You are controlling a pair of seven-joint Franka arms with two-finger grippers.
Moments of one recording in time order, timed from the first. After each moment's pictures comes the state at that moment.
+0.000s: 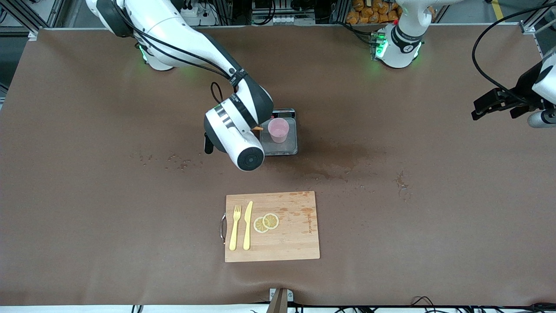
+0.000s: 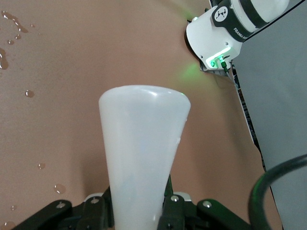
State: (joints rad) left arm 0.06 -0.01 -0.11 -1.58 -0.02 1.57 -0.10; right arm 0.64 0.82 -0.02 -1.17 0.14 1.20 2.25
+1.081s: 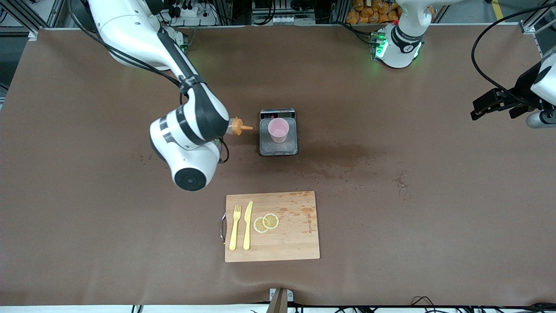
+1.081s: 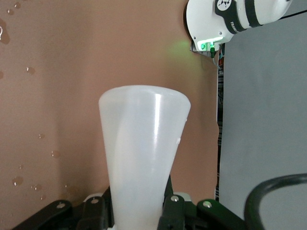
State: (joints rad) left arm 0.06 -0.01 -0.11 -1.59 -0.02 1.57 -0.10; right arm 0.45 0.73 -0.02 -1.16 0.36 1.13 1.98
